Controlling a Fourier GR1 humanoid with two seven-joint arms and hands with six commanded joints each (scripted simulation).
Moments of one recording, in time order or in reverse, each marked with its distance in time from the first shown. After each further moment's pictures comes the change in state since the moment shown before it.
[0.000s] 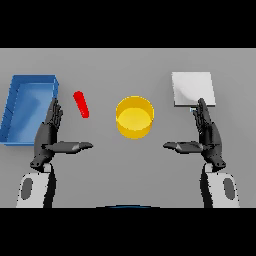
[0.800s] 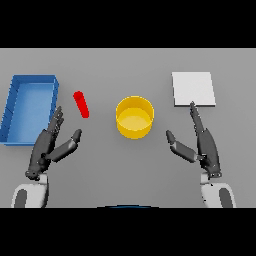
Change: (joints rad) left arm 0.108 0.088 -0.108 -0.166 -0.118 -0.048 0.079; right arm 0.099 -0.056 0.151 -0.143 0.272 -0.052 -0.090
